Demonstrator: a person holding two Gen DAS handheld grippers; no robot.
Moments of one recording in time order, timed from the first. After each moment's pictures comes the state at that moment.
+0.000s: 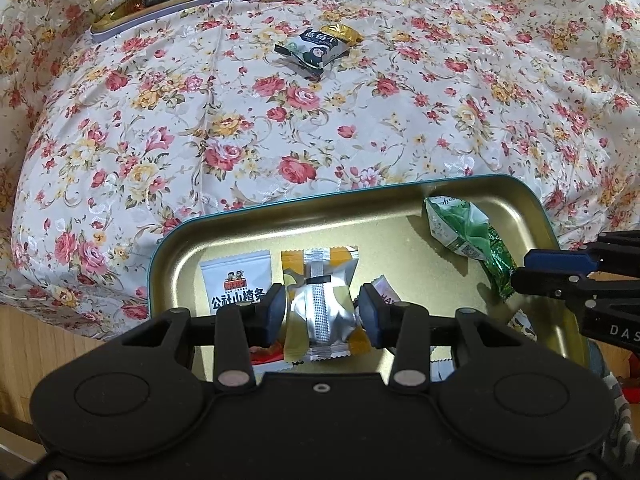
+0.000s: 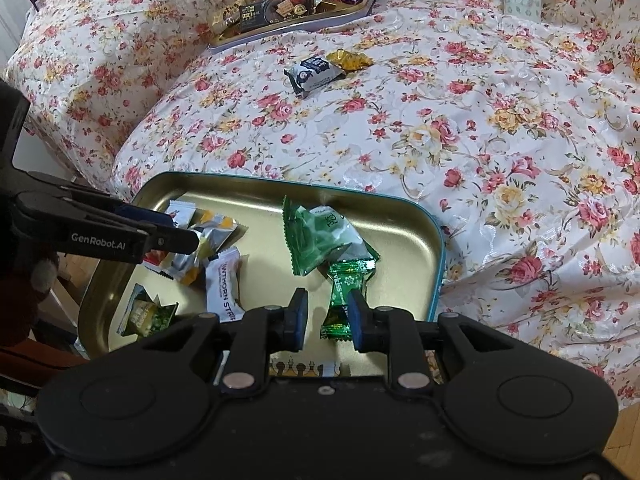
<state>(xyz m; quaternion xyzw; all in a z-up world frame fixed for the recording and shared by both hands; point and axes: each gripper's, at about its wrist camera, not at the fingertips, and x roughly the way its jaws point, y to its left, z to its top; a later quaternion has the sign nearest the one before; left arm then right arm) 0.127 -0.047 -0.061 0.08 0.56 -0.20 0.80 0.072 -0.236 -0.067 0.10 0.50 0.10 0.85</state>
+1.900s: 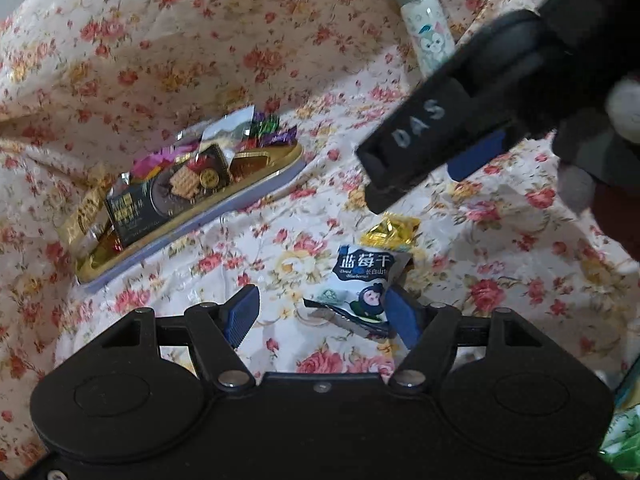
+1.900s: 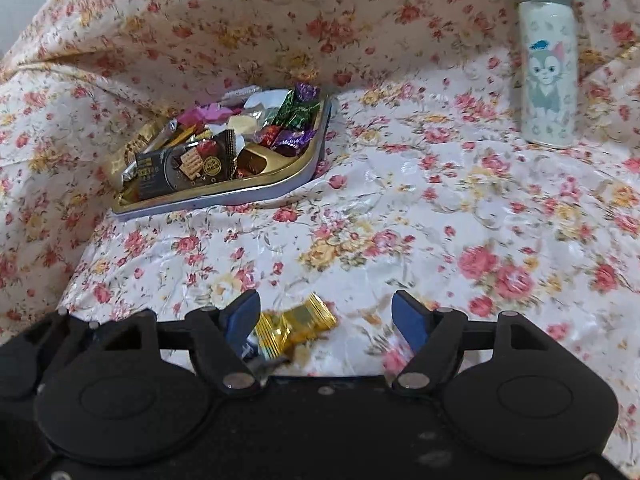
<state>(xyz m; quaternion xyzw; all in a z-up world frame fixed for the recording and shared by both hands) 0.236 -0.103 -0.086 0.22 0.31 -0.22 0.90 0.326 -0.248 -0.074 0.13 0.43 0.02 0.90</state>
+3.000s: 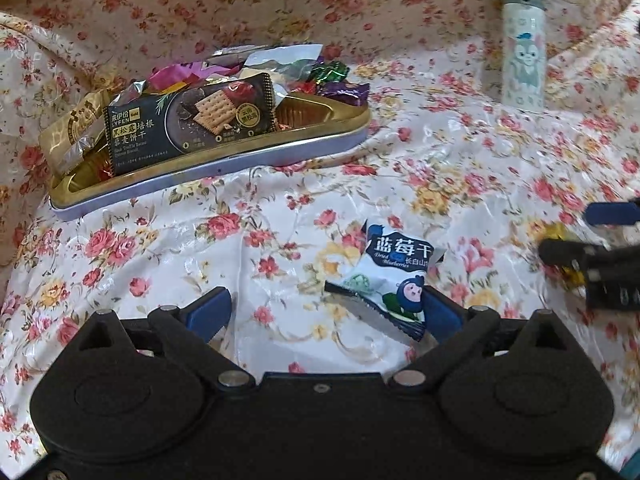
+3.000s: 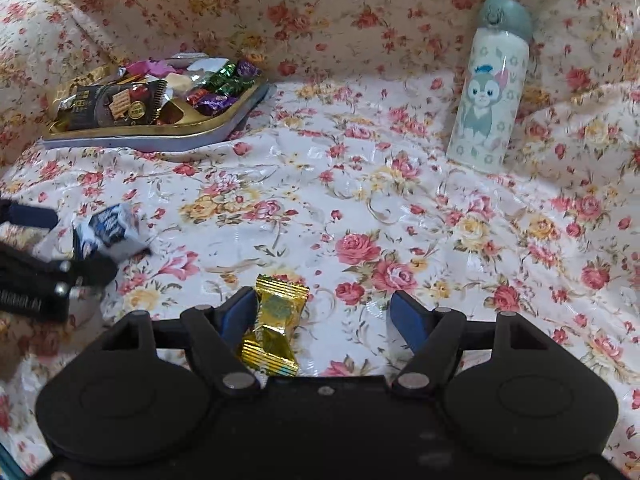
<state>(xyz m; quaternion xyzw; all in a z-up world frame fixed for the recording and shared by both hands) 0.310 -0.088 -0.099 0.10 0.40 -0.18 0.89 0.286 -0.282 -0.105 -0.04 0.39 -0.04 0.92</state>
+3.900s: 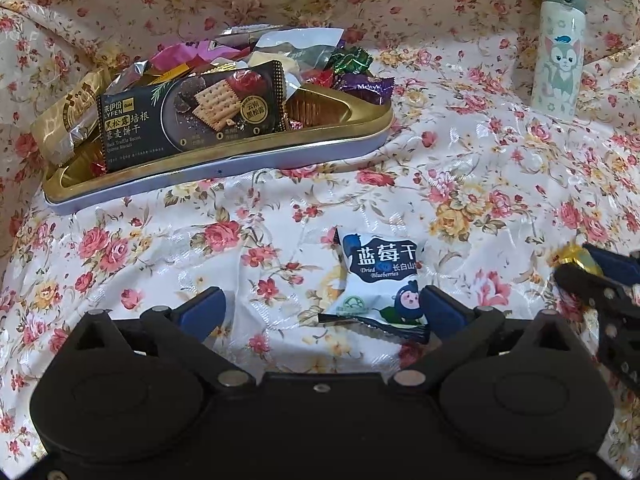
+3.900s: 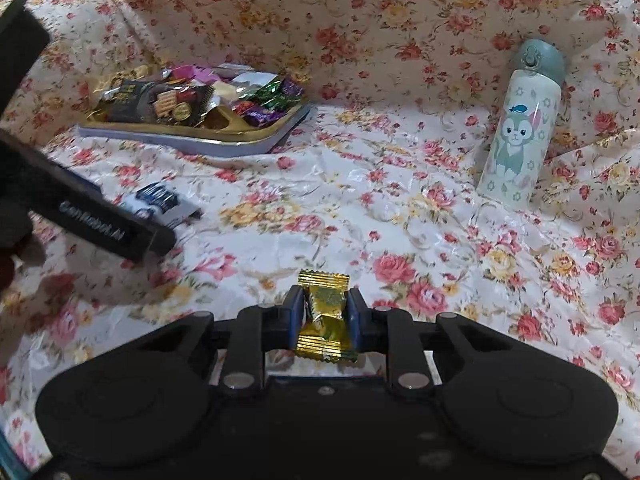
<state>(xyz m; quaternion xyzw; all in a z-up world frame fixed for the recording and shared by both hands) 0.338 -0.098 -0.100 0.08 0.45 -0.15 0.88 0.288 -0.268 -0.107 -0.06 0.36 -0.01 0.93</state>
